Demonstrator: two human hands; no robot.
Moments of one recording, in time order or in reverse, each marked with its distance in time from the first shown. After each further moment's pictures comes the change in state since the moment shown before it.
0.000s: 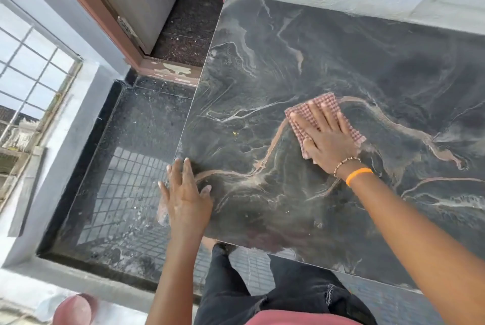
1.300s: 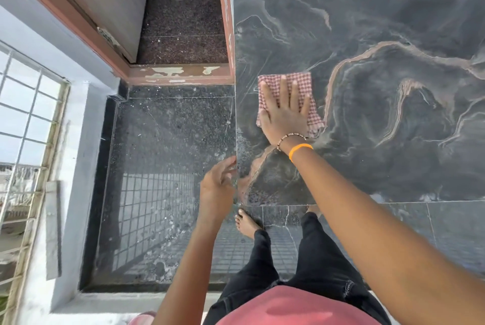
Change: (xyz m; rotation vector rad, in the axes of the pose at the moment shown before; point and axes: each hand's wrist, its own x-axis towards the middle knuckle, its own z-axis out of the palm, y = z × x) left_hand 0.053 -0.115 -0.051 -0.484 -0.425 0.073; right_hand 0.033 -0.242 0.011 0.189 0.074 0.401
